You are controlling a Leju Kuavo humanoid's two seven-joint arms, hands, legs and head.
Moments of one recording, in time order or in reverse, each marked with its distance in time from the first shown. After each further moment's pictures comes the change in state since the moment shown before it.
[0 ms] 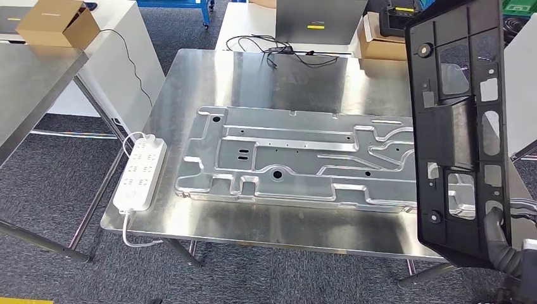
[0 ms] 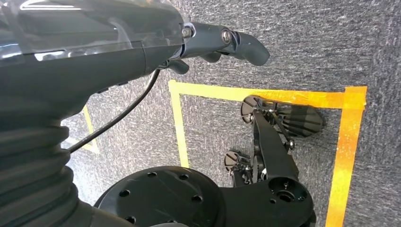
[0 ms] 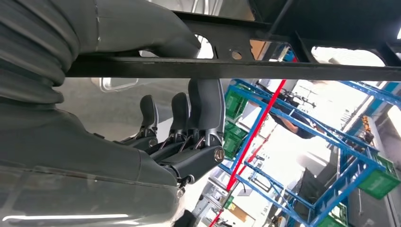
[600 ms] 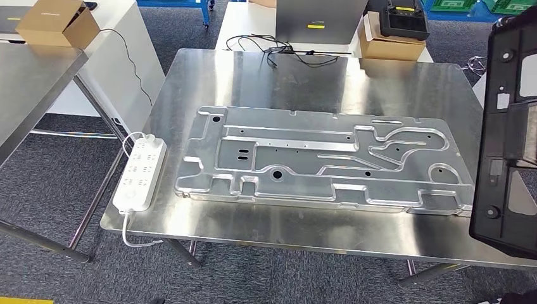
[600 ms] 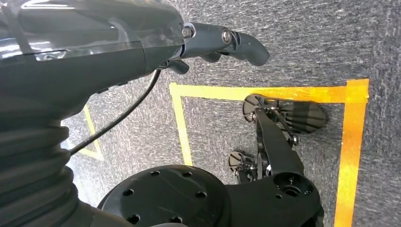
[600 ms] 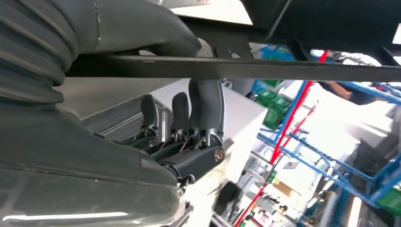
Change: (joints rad) left arm -0.002 0.000 -0.003 0.000 -0.047 -0.021 -0.009; right arm -0.198 -0.080 -0.233 0.291 -0.024 0.124 0.010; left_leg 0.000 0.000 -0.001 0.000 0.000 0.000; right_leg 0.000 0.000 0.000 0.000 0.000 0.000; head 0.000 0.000
